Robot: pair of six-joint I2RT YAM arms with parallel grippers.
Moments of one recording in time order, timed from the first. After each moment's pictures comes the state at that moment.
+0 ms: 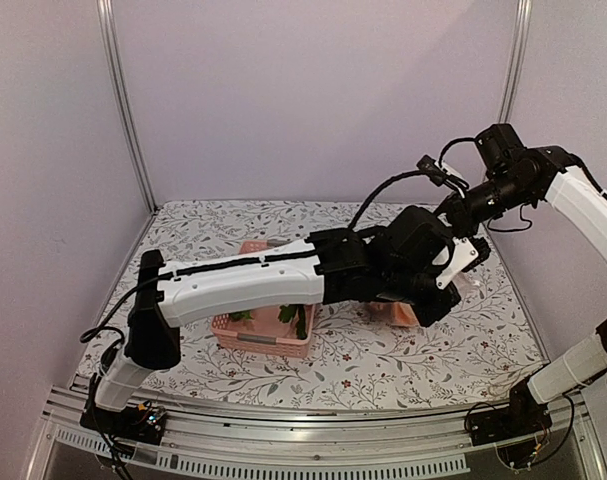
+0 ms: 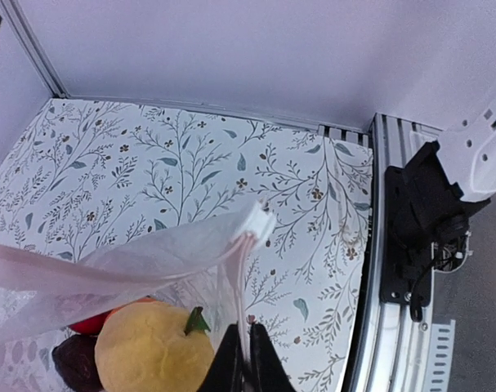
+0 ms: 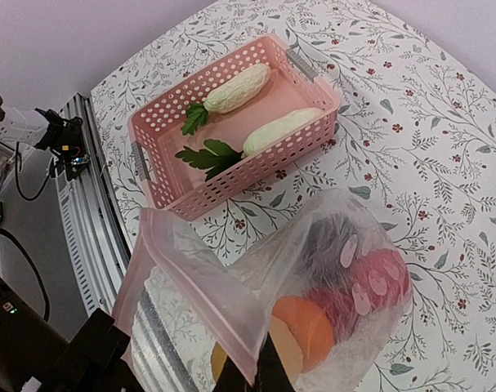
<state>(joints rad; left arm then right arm) -1.32 2.32 2.30 -0.57 -0.03 0.02 0.37 1.40 1.50 -1.08 -0.64 -0.35</state>
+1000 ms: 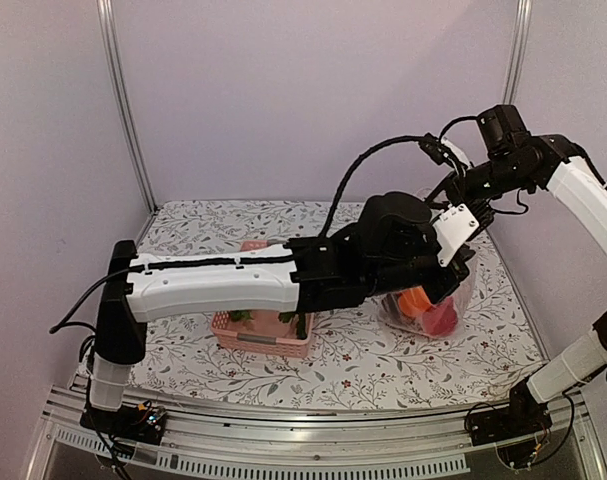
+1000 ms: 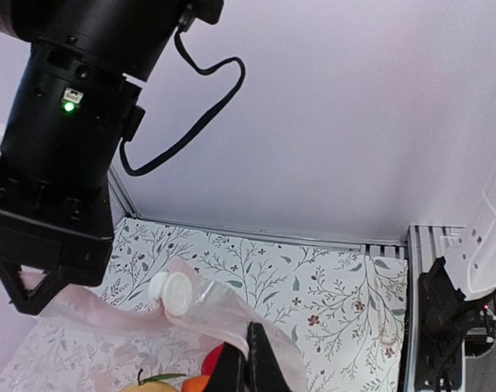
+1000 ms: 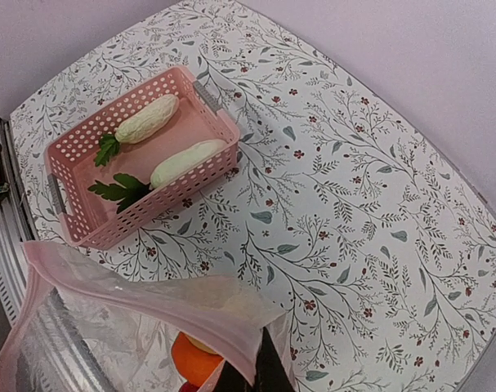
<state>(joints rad) -1.35 2.17 2.07 -0.11 -0.17 0.17 0.37 1.45 1.65 -1.03 -0.38 -0.35</state>
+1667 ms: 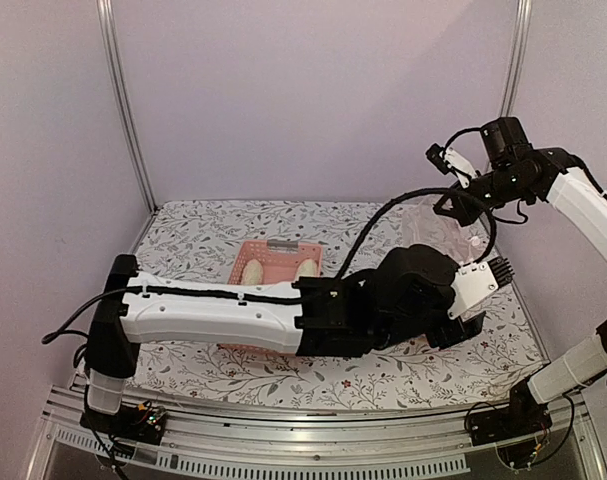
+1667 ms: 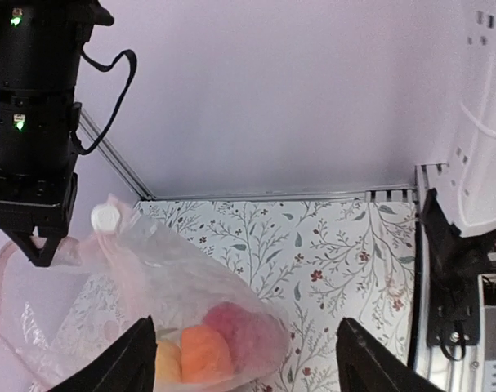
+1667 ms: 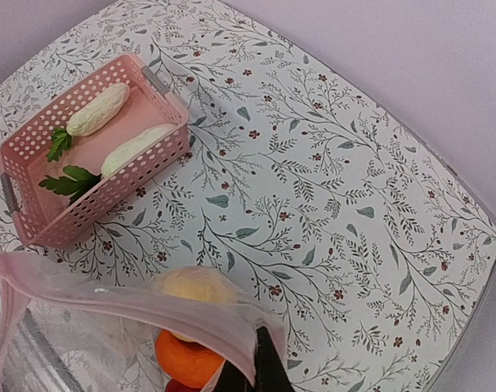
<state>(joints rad) -1.45 2.16 1.99 -0.10 -0.35 0.30 0.34 1.40 1.53 -0.93 -0.28 -0.35</state>
